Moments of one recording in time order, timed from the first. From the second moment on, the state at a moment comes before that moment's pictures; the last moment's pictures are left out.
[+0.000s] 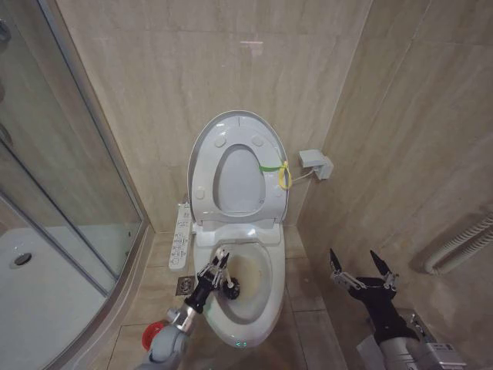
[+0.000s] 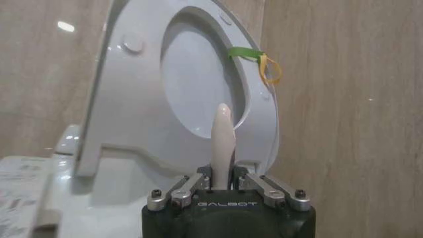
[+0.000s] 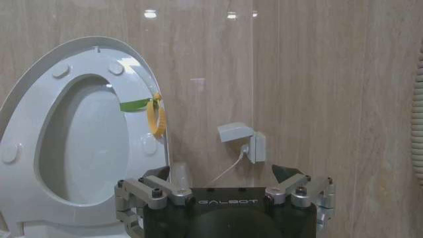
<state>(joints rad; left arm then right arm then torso) 1.16 -1.34 -0.25 -1.35 -0.42 -0.66 0.49 -1.85 1.50 0.76 2.43 0.26 -0.01 -0.03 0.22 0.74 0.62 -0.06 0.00</state>
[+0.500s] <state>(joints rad) 1.22 -1.35 -0.31 -1.37 -0.48 -0.64 0.45 -1.85 1.50 0.76 2.43 0.26 -0.01 -0.03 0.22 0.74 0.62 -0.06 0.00</state>
